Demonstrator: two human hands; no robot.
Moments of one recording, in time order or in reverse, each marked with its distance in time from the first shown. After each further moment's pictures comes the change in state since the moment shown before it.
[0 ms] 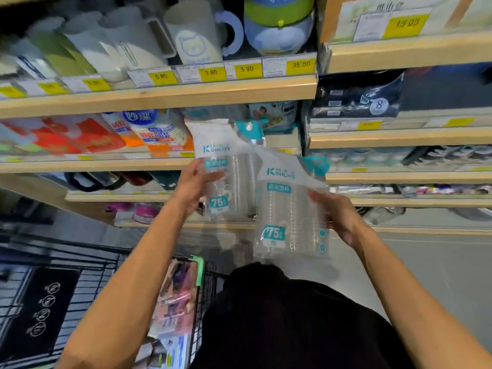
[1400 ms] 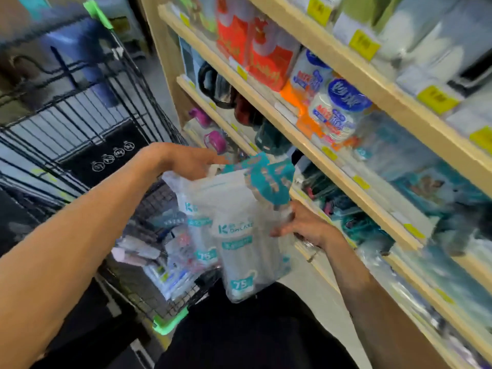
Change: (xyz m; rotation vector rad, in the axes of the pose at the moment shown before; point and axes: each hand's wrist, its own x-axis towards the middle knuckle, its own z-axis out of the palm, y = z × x) left_hand -0.110 -0.049 -0.297 0.776 -0.248 -0.153; right_hand 0.028 0.011 0.318 -0.892 -1.013 0.062
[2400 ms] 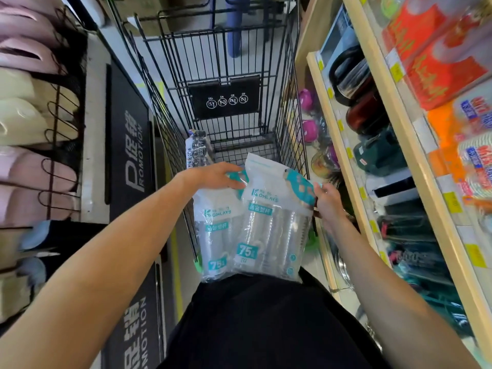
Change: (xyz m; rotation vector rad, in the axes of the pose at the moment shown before) left_hand -0.083 -0.119 0.171 -0.600 0.363 -0.520; right_hand 0.114 -0.003 0.108 -0.035 0.321 0.120
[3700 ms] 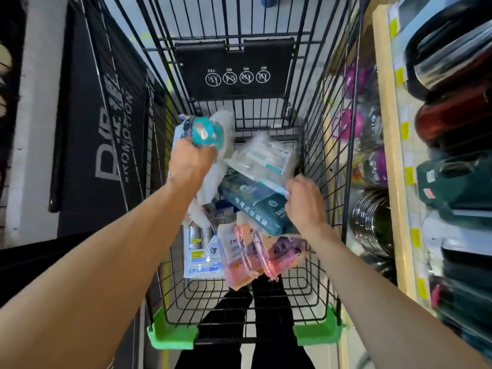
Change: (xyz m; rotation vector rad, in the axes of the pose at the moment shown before) left_hand 0.198 -0.077 -0.023 -0.797 0.870 -0.541; right_hand 0.199 0.029 0.115 -1.135 -0.166 -0.672
